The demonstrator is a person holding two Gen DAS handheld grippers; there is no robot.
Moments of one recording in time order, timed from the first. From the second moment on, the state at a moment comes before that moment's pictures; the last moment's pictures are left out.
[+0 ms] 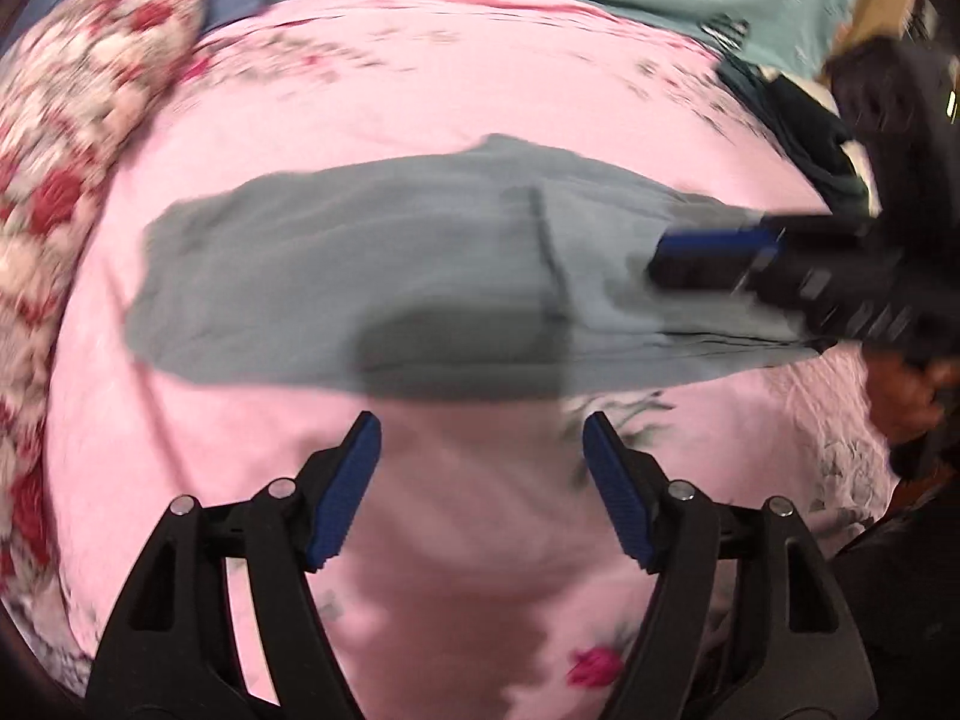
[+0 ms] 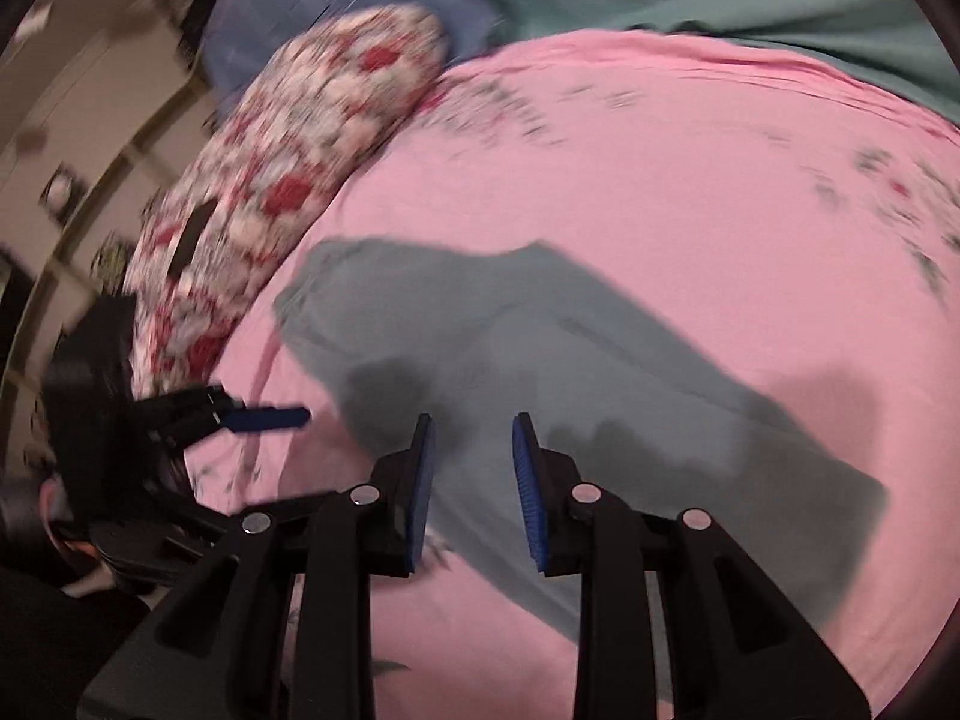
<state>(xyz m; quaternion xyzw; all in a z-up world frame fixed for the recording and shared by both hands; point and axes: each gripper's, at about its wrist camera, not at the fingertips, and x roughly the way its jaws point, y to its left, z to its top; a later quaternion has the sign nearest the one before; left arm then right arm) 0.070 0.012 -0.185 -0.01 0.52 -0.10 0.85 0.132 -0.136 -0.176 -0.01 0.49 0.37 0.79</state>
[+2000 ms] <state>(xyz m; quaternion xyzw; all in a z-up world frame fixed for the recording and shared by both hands) 0.047 0.270 -0.158 -0.11 0.45 0.02 0.88 0.172 0.147 -0.204 -0.01 0.61 0.23 0.76</state>
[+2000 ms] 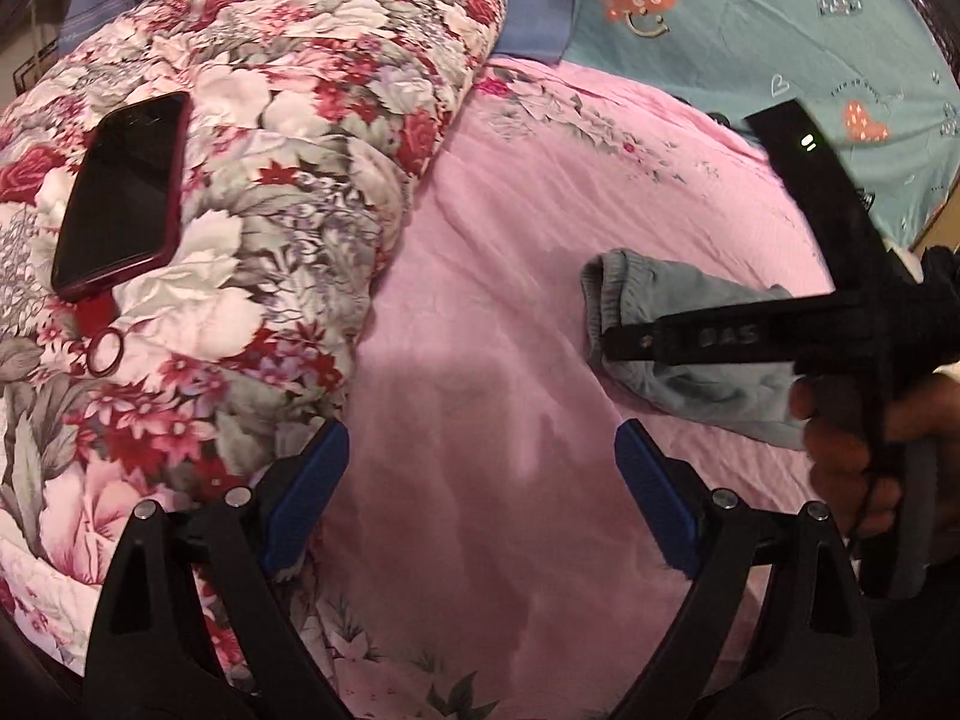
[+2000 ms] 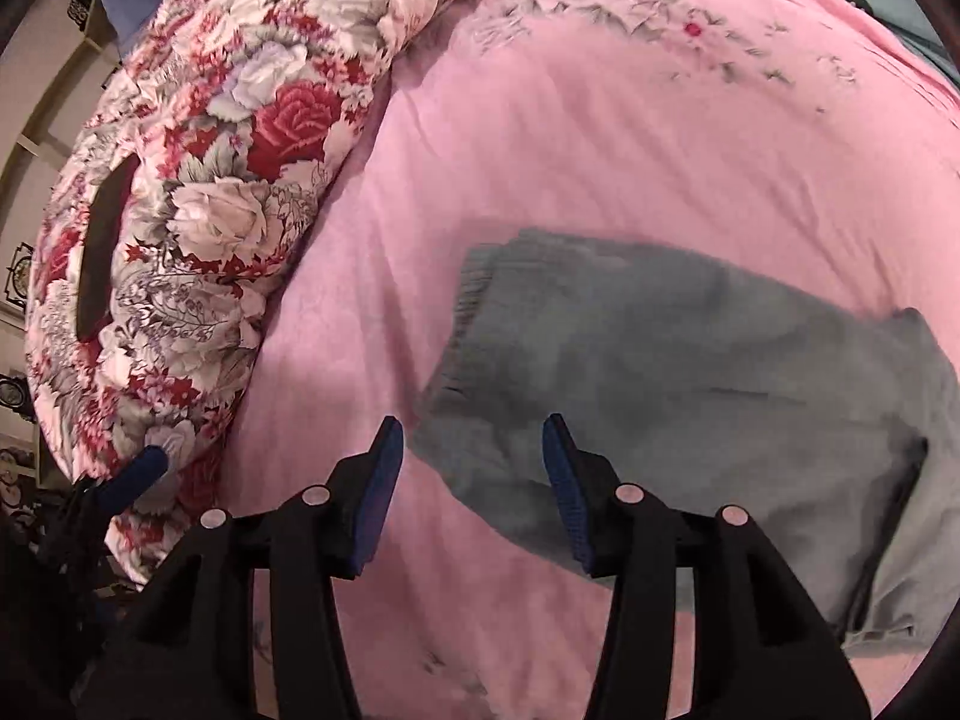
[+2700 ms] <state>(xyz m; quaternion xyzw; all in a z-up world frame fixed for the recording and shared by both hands) 0.031 0.273 -0.162 -0.11 0.45 0.01 0.89 0.164 0.183 -0.225 -0.09 0.60 0.13 0.79</state>
